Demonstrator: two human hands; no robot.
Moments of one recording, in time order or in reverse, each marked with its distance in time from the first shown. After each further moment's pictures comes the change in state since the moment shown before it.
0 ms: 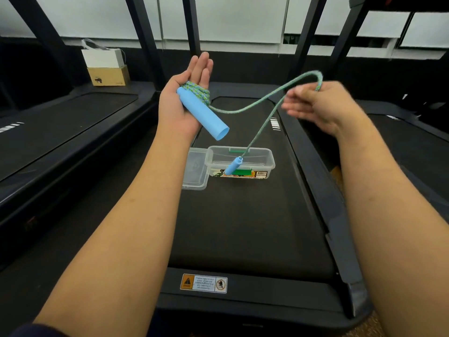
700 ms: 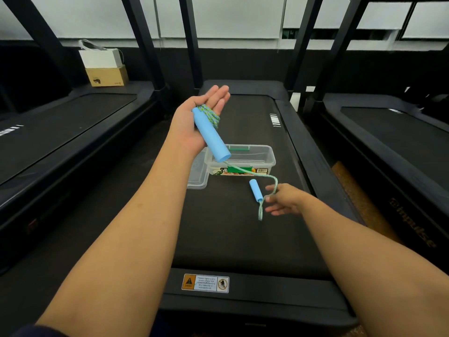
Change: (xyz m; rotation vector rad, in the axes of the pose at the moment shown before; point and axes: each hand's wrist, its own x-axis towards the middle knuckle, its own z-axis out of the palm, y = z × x) left_hand -0.006 -0.025 -0.026 0.229 0.134 -0.176; right_hand -0.056 0.203 0.030 -0.377 -0.193 0.732
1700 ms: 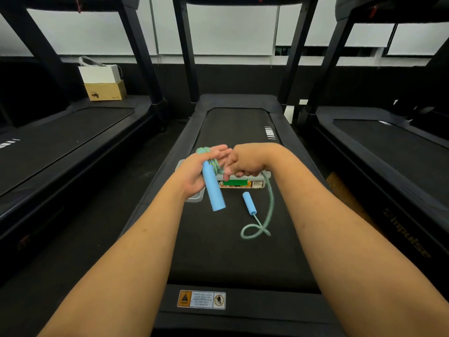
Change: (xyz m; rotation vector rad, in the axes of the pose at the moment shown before) left_hand -0.001 -0.034 -0.062 0.583 0.016 -0.241; right_hand -0.088 -0.167 0.008 -0.855 -0.197 -0.533
